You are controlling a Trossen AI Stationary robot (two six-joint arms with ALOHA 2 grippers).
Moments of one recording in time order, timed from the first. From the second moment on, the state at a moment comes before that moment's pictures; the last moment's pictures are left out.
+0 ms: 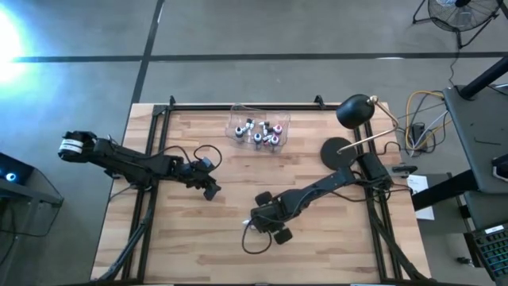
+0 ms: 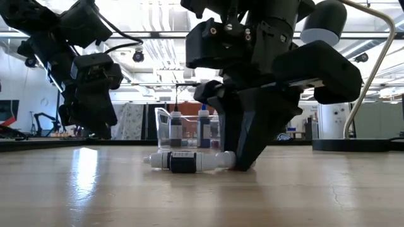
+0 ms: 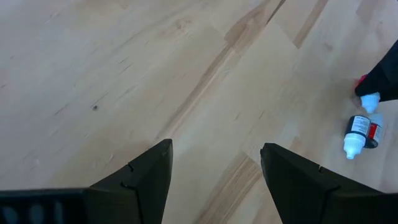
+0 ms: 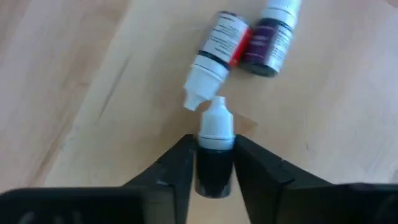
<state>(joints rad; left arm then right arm) -0.07 1.14 0.42 -0.11 -0.06 -0.83 0.32 2.11 1.46 -0.59 0.00 -0.12</state>
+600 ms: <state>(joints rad) -0.07 1.14 0.42 -0.11 -0.04 -0.85 0.01 1.78 1.47 -0.59 0.76 0.35</state>
